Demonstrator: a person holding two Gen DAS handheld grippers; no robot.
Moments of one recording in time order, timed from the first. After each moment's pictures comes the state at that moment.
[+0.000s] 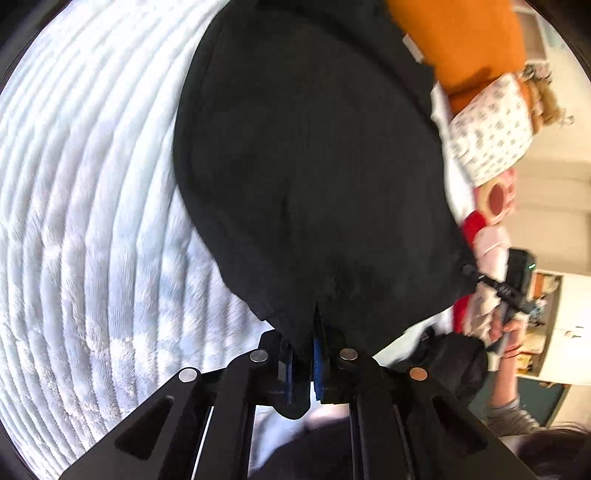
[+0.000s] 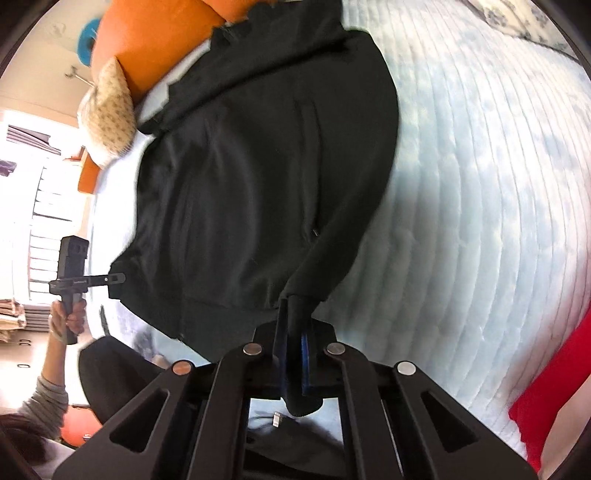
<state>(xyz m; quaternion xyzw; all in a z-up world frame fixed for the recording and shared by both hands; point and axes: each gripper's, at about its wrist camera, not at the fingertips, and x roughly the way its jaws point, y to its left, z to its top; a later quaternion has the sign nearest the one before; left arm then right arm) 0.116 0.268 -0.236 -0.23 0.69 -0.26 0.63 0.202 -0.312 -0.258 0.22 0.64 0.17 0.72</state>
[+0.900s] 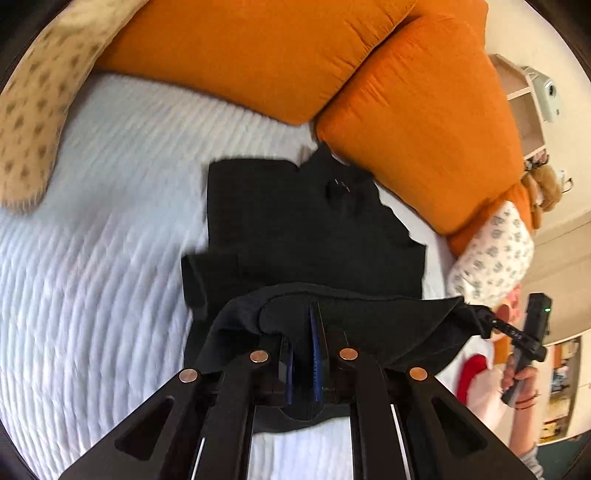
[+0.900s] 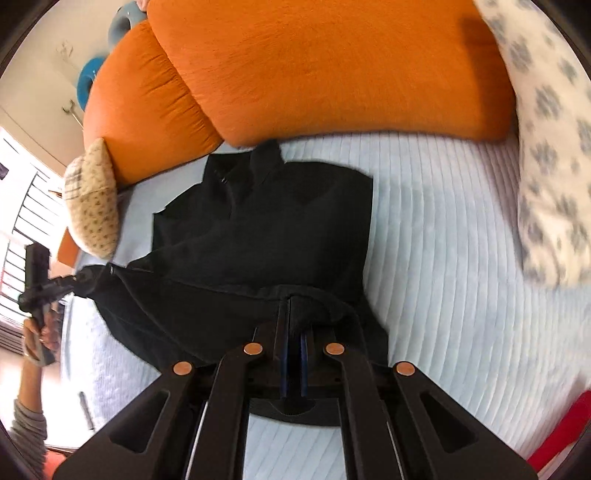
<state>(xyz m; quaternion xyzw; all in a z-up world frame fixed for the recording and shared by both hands) 0.377 0.254 -0.126 -0.21 0.55 -0.17 0.79 0.482 -0.311 -0.183 0.13 0.55 0.13 0.82</state>
